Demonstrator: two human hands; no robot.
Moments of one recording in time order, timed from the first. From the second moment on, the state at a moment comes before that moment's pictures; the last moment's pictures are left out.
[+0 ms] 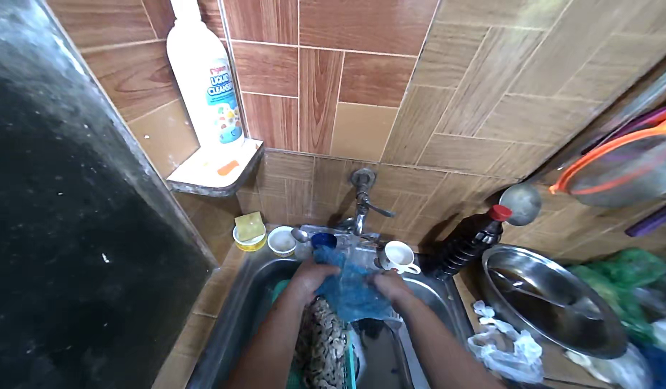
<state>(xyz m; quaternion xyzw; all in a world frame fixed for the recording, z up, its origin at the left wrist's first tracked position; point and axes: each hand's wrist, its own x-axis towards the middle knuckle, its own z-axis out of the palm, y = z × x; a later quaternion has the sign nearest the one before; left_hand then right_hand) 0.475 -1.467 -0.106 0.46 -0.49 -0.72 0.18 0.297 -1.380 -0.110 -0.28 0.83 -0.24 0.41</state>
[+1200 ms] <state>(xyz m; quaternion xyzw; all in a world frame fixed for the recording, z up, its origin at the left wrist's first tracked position) 0.510 -1.464 -0.138 0.44 -0.69 -0.57 0.00 0.341 -1.392 -0.137 -0.23 0.67 -0.42 0.57</state>
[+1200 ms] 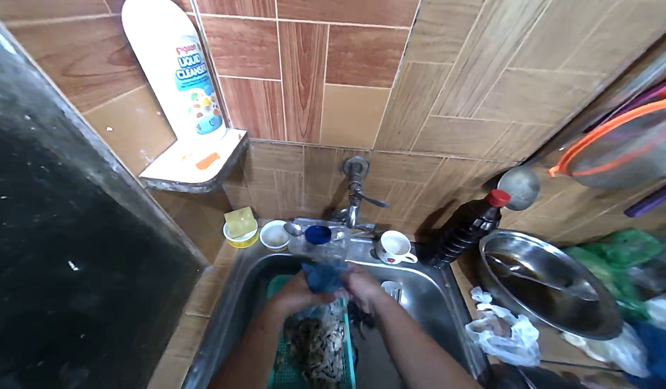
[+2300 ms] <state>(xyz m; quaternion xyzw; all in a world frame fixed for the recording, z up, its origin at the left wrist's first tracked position) 0.577 -1.403 -0.202 0.51 -0.66 -0.36 0.41 0.354 -1.343 -0.203 -0.51 0.75 0.02 0.42</state>
